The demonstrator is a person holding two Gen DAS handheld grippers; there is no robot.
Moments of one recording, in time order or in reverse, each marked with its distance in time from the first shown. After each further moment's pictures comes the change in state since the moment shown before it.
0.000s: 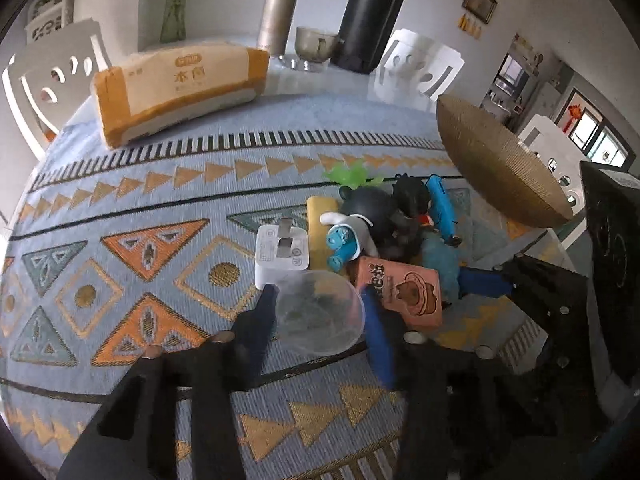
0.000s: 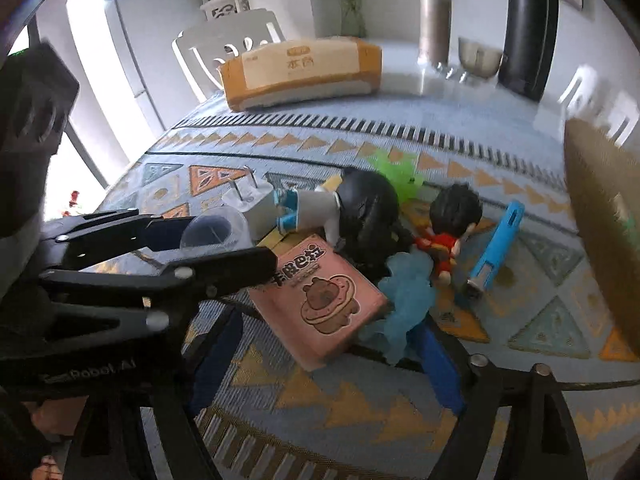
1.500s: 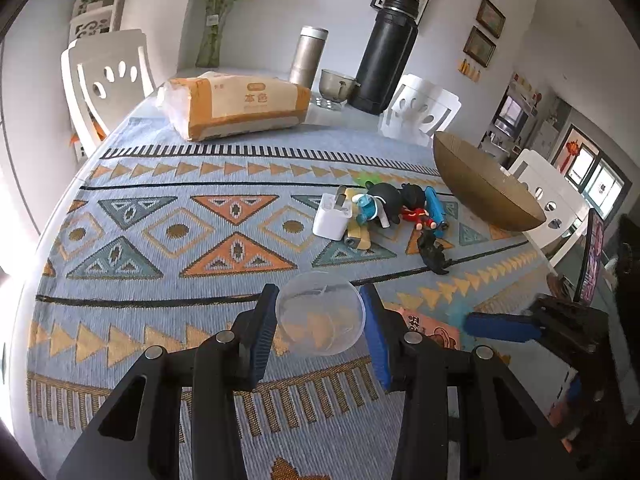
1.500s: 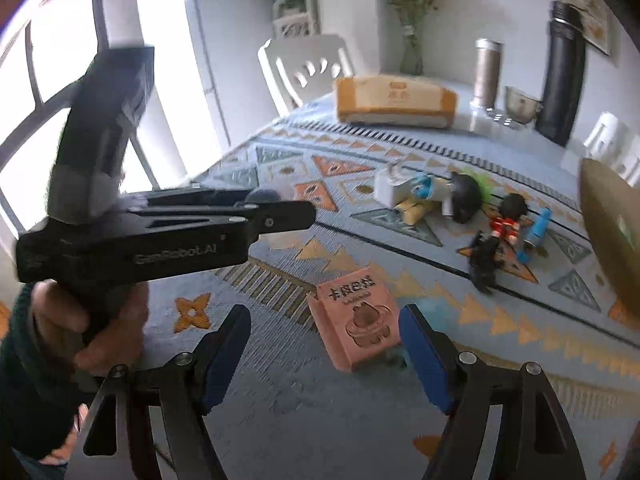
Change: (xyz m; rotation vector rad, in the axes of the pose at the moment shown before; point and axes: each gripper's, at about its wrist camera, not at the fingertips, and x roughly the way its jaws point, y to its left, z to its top) left arm -0.069 0.036 -0.057 -0.066 -0.156 -0.020; right arm -0.069 0.078 -0.061 -0.134 -0.083 0.122
